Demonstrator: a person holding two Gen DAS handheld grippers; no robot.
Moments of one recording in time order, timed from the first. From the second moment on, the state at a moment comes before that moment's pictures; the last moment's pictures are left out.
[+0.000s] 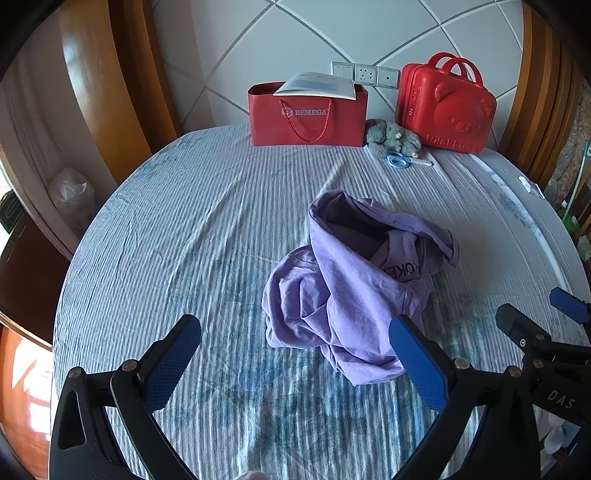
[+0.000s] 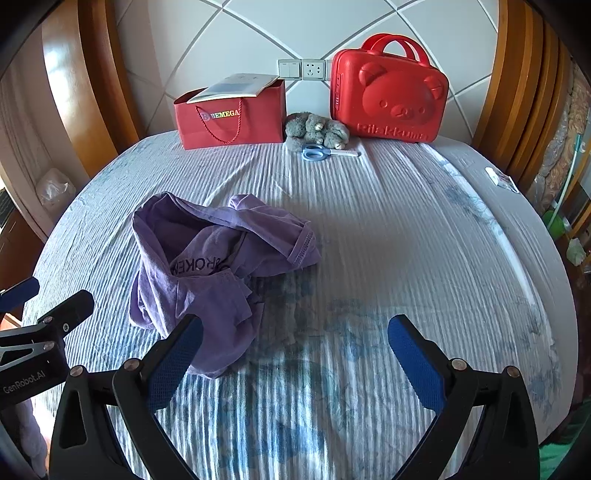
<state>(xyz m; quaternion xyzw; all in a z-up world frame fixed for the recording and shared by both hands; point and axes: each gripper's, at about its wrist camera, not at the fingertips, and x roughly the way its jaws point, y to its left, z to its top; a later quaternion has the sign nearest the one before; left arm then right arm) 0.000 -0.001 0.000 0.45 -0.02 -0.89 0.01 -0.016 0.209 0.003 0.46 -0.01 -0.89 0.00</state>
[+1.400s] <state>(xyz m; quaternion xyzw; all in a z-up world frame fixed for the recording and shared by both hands) -0.011 -0.019 -0.014 0.47 -0.02 -0.88 0.01 -0.023 0.199 0.004 0.46 0.01 -0.89 0.01</state>
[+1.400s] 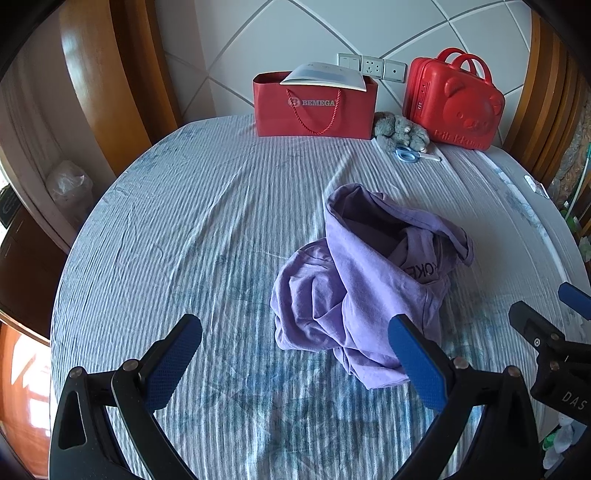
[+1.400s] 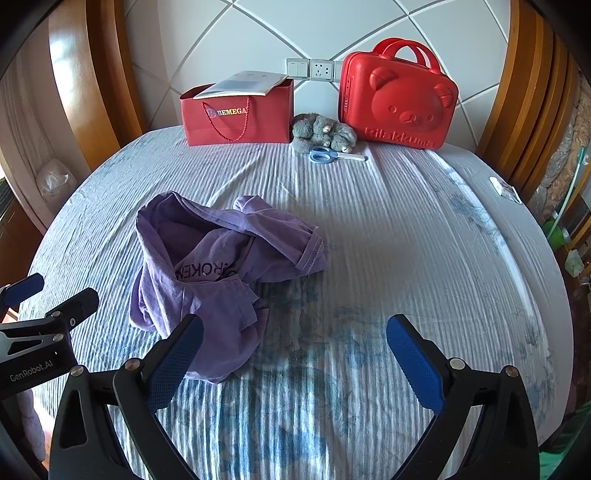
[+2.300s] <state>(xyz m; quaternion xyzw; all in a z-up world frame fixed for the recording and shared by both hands) -0.030 -0.040 -0.043 0.49 -0.01 -0.87 -0.01 -0.039 0.181 -0.012 0.48 0.00 -0.87 0.08</state>
